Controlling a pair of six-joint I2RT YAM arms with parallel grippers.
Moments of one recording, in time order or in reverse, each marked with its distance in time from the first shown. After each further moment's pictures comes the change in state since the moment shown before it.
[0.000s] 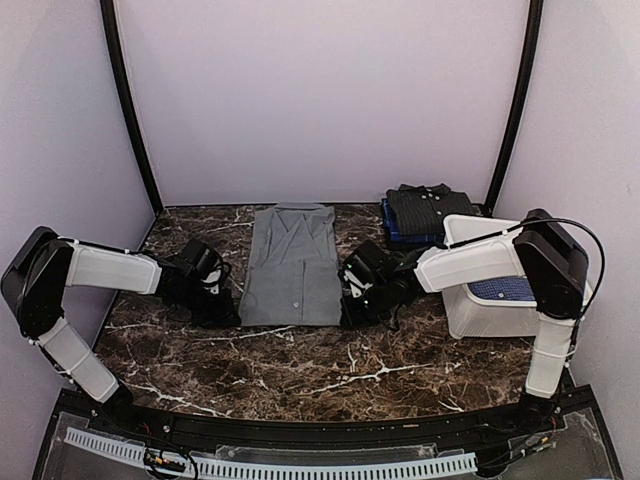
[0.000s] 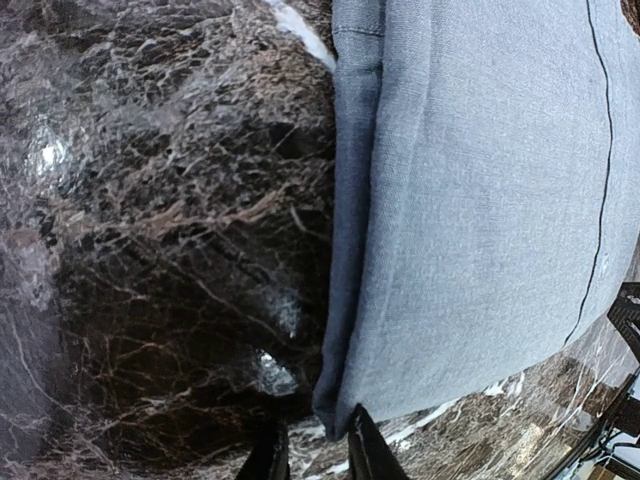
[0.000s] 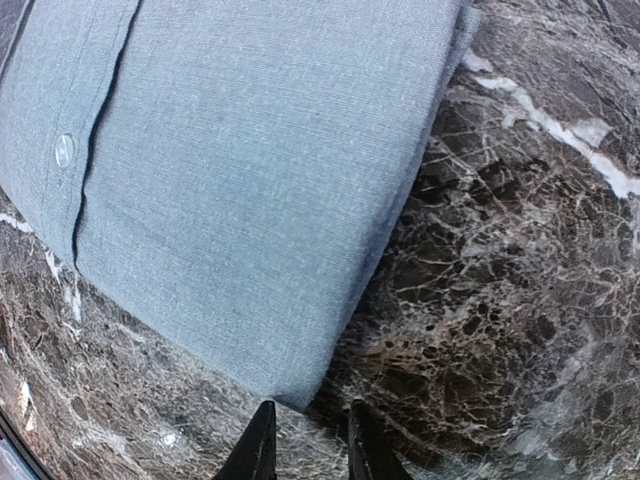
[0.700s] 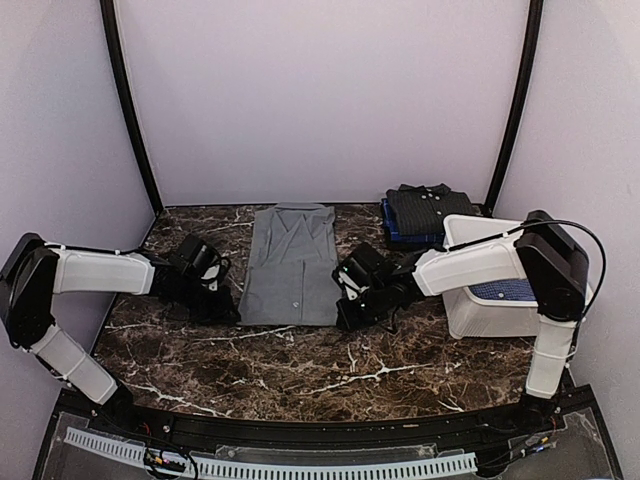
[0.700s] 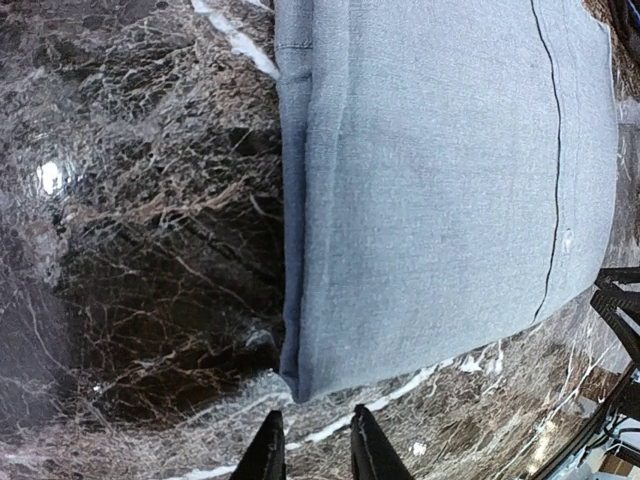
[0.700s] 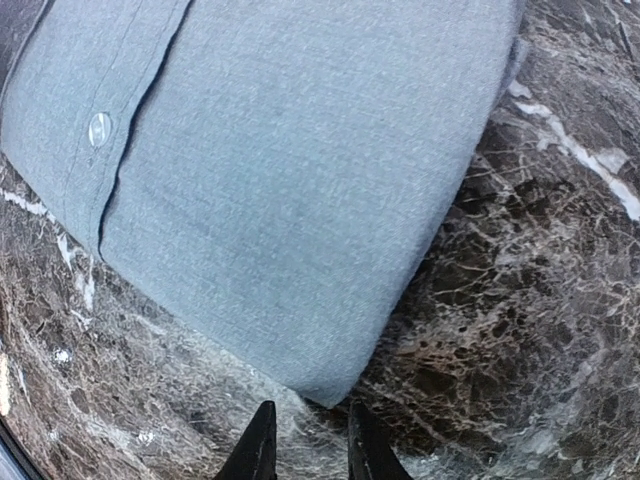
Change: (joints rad) left arm -0.021 -0.074 0.004 -0.042 -0.012 0.027; right arm 0.027 -0.007 0.000 0.014 0.033 -0.045
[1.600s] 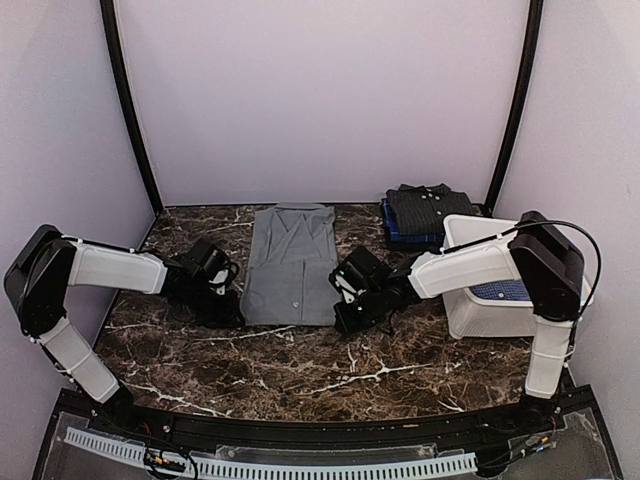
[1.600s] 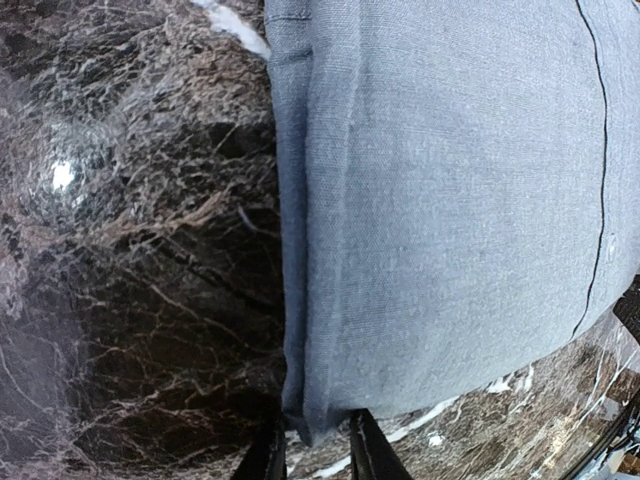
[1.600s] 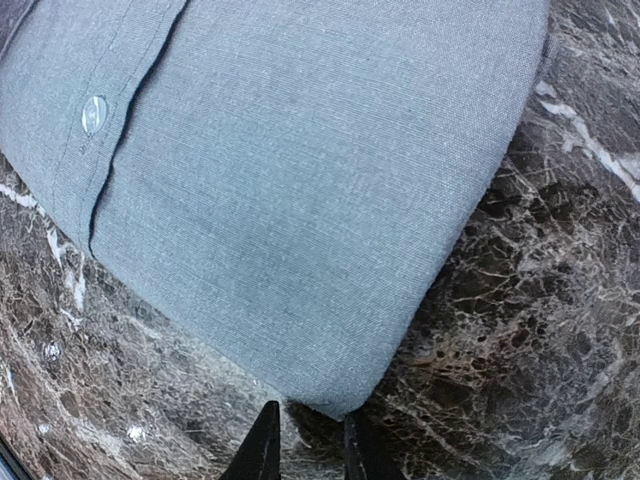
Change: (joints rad) left arm -0.030 0.089 0.026 0.018 -0.032 0.014; right arm 0.018 0.026 0.008 0.008 0.019 -0.018
